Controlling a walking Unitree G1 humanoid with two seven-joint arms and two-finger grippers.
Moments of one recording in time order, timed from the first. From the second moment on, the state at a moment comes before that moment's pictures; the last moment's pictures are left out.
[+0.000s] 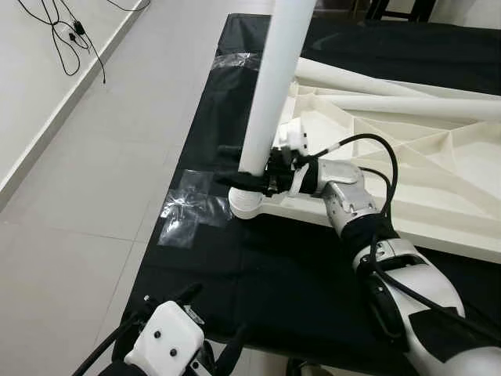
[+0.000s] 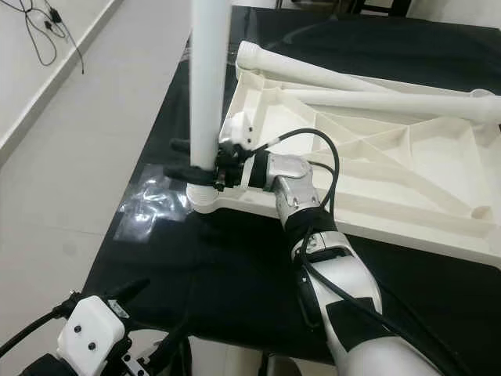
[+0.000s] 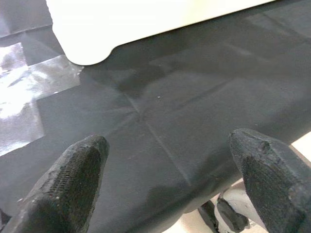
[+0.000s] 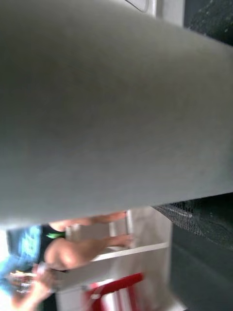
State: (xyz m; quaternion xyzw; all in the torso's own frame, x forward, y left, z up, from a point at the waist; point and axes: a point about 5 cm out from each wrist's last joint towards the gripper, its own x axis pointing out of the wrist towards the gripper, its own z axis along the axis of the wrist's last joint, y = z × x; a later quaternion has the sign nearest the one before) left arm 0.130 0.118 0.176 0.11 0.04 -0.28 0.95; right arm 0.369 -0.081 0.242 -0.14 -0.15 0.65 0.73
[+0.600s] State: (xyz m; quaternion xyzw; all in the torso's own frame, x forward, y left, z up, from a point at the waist) left arm 0.130 0.116 0.176 0.11 0.04 -0.28 0.95; right arm 0.363 -0.078 0.250 -0.24 -0.13 0.70 0.66
